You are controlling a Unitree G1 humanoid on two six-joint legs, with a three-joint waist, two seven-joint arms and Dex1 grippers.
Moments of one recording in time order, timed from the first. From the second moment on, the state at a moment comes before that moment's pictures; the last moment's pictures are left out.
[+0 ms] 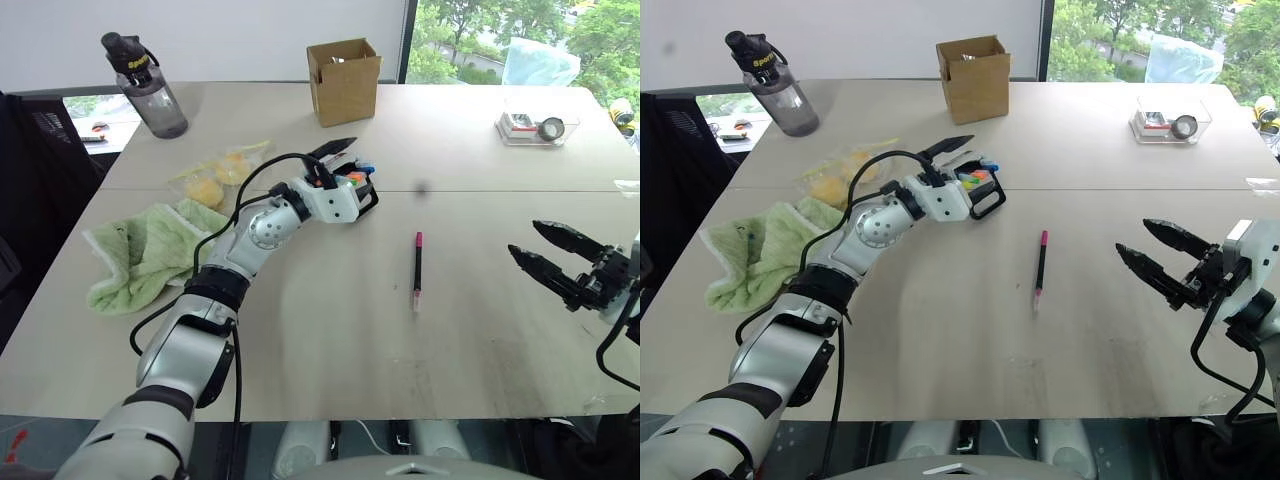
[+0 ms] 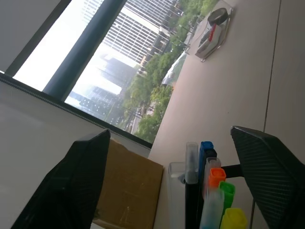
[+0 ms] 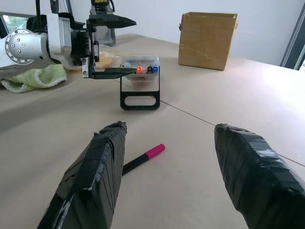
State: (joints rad) left arm -0.84 0.44 -0.30 0.65 0.43 -0.64 -0.24; right arm 0.13 -0.67 -0.49 -0.46 0.73 0.38 0.86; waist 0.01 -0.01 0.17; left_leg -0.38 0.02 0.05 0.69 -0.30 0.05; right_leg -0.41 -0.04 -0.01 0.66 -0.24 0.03
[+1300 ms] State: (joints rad) left arm -0.32 0.86 -0.02 -0.32 -0.65 0.59 -1.02; right arm -0.28 -0.25 0.18 -0.58 0.21 1.29 0.14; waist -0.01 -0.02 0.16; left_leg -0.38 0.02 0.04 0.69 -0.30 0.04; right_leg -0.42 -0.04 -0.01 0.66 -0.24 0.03
